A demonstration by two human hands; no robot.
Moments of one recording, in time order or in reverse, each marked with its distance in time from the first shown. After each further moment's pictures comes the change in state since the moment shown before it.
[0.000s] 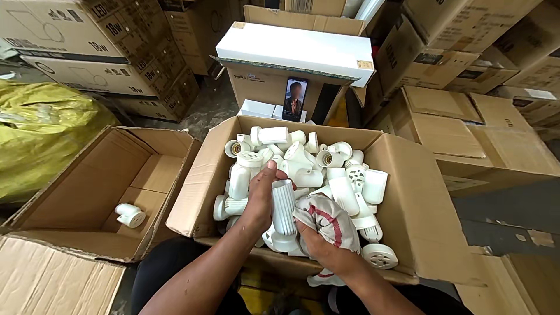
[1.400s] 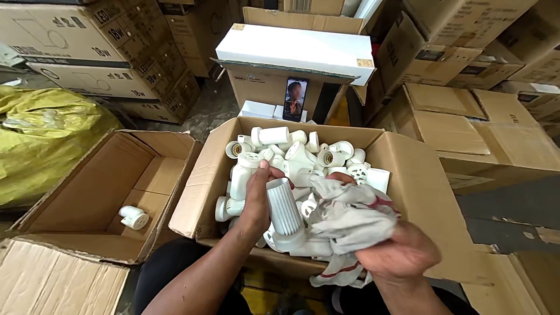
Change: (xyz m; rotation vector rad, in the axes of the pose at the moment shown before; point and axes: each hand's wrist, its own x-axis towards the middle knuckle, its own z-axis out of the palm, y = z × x) left_hand -0.005 0.008 0.000 0.013 -0.008 0.096; right_hand 0.008 -0.007 -0.053 1.282 -0.002 -0.022
